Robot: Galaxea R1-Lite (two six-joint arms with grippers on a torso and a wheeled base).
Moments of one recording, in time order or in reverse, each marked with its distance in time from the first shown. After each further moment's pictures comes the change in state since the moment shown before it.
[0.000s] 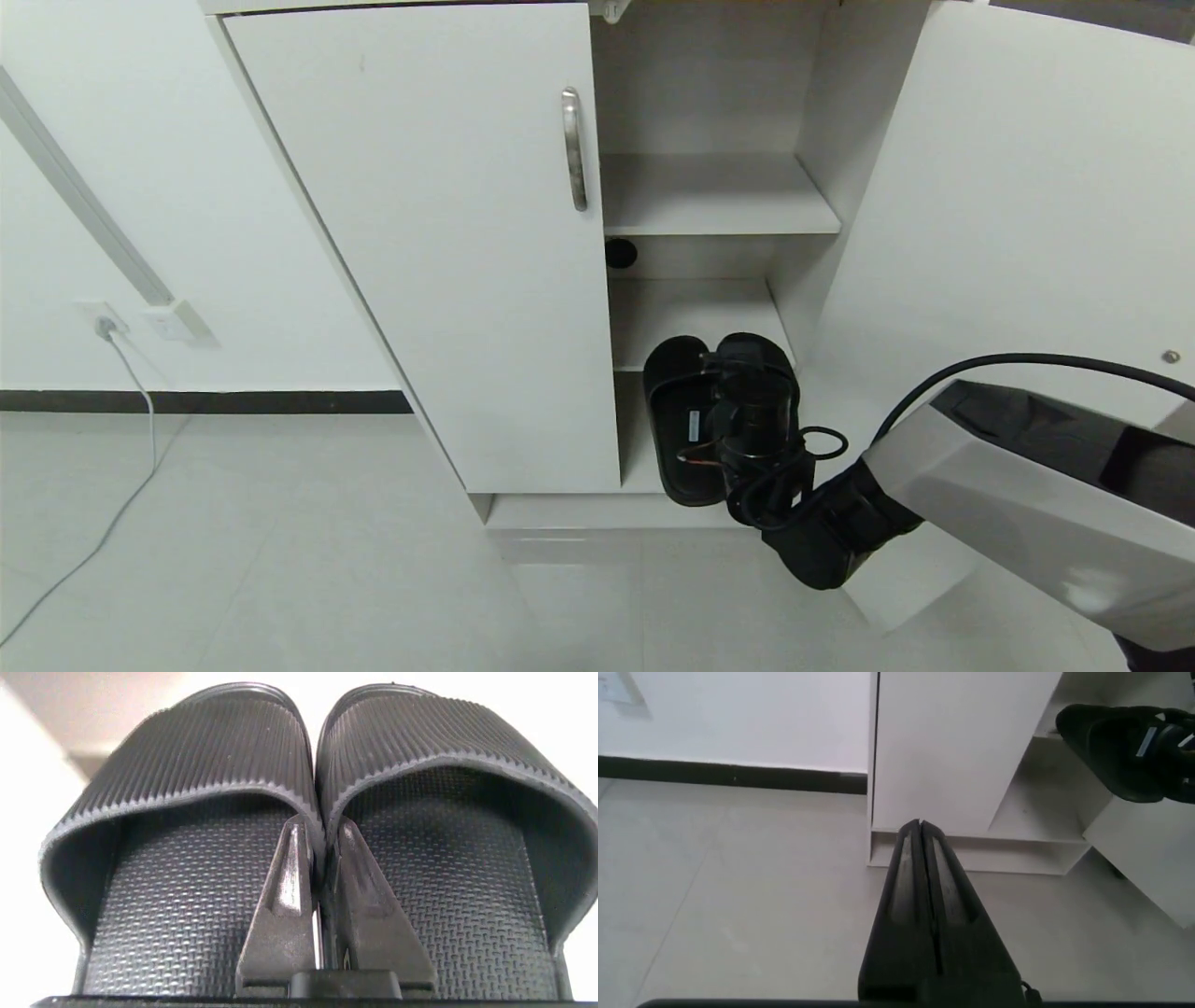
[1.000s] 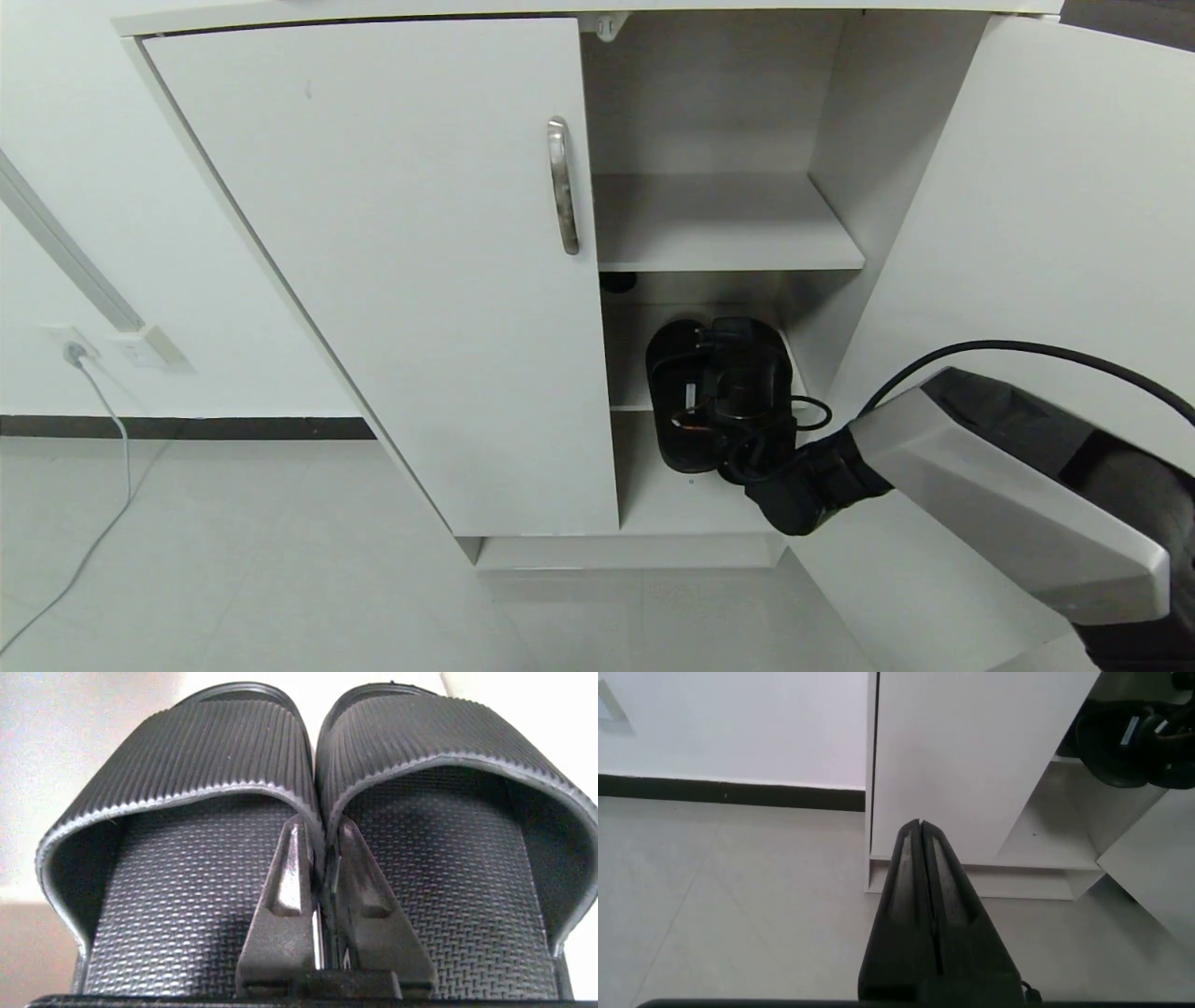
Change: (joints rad) left arm 0.000 0.000 0.001 0.000 0.002 0.000; right arm -0.055 0.088 -0.279 0.187 0.015 0.004
